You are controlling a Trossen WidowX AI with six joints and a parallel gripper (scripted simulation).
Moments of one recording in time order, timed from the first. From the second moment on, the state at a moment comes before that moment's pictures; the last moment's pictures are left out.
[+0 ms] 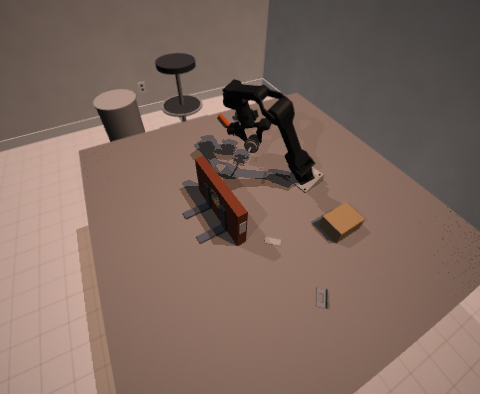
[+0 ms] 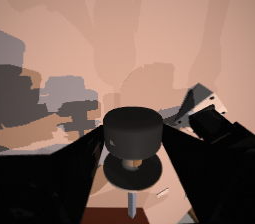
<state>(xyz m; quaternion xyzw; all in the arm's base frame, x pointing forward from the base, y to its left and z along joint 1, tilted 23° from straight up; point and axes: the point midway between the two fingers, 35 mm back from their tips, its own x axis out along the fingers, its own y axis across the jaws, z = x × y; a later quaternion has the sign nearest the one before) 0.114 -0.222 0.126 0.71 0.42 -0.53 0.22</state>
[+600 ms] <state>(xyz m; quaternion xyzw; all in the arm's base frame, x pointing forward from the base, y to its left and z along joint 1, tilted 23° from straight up) 0.143 -0.194 0.140 0.71 0.38 -0.56 0.20</state>
